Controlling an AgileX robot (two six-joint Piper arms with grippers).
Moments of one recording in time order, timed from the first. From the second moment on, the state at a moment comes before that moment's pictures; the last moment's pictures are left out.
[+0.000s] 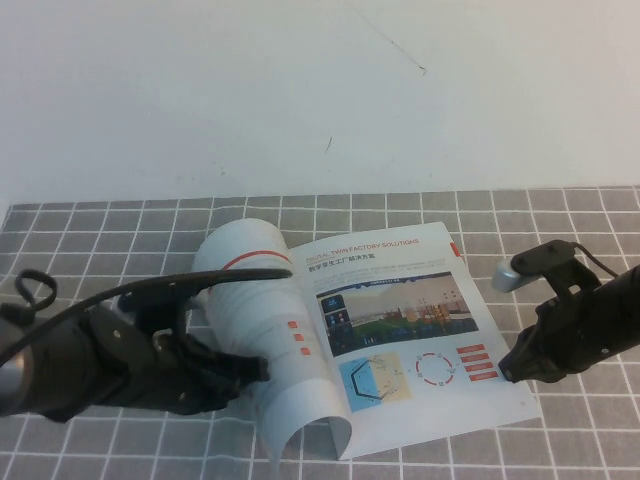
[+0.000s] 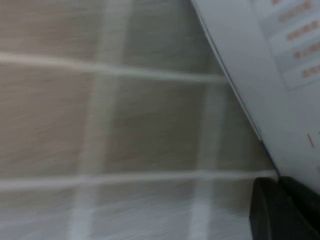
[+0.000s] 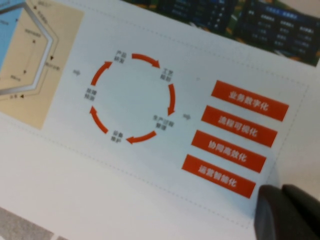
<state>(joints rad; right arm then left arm) 0.21 1.91 -0.97 0.80 0.55 -1.03 -0.38 1.70 -0.73 -0.88 0.16 0.37</state>
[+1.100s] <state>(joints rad) 0.08 1.40 -0.97 0.42 0.64 -0.71 -0.49 1.16 -1.07 0.00 0.54 0.02</state>
